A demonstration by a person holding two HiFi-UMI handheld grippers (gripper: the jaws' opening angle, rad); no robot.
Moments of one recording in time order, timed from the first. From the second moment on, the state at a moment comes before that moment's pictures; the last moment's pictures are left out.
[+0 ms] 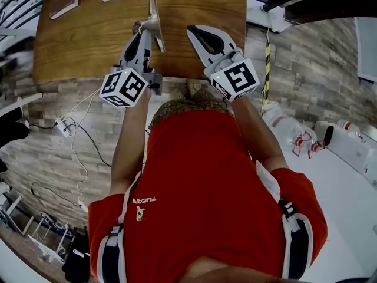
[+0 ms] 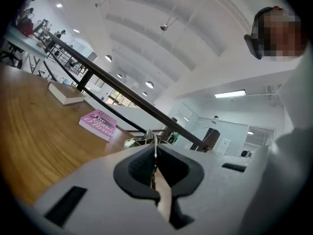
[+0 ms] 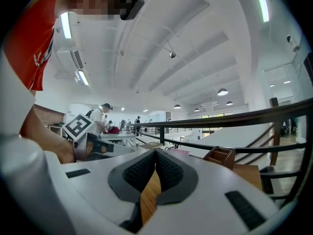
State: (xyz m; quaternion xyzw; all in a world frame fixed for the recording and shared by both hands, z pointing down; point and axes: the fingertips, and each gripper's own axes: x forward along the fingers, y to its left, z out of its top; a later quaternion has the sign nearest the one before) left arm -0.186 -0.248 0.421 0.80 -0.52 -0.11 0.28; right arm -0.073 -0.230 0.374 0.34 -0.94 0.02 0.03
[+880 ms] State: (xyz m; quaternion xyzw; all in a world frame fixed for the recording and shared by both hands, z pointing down) left arm -0.174 -0.309 0.514 0.73 -0.55 -0.02 0.40; right arm -0.063 -0.284 0.411 0.30 -0.95 0.06 0.05
